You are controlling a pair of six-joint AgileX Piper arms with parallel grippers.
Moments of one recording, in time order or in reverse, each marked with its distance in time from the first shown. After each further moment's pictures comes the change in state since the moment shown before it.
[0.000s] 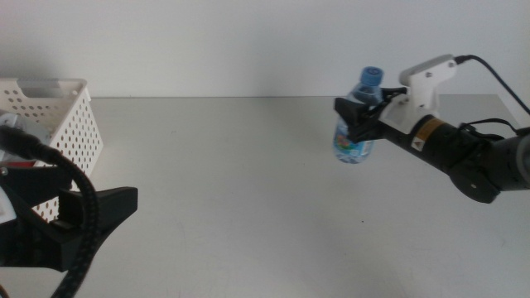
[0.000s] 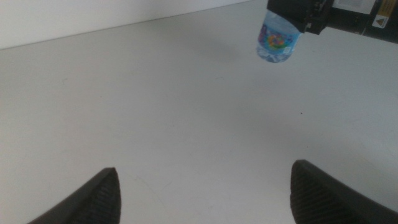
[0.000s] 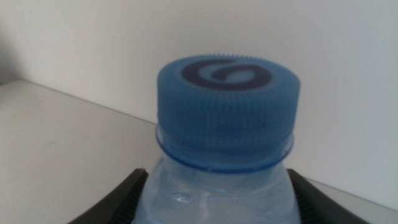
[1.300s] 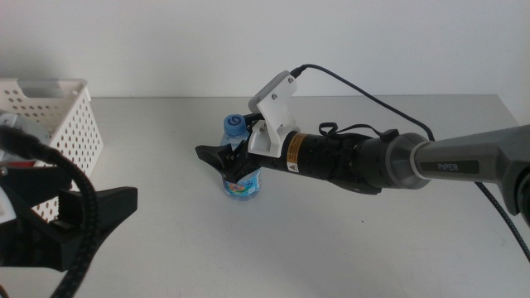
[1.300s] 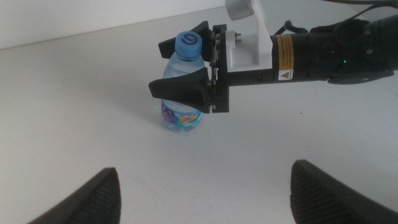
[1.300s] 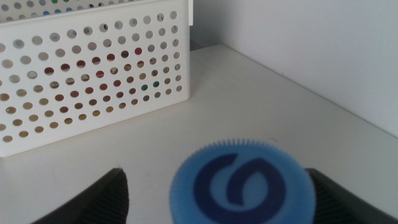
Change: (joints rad) left arm 0.000 0.000 0.000 0.000 0.000 0.000; right arm 0.387 0.194 -0.360 -0.270 0.176 0.242
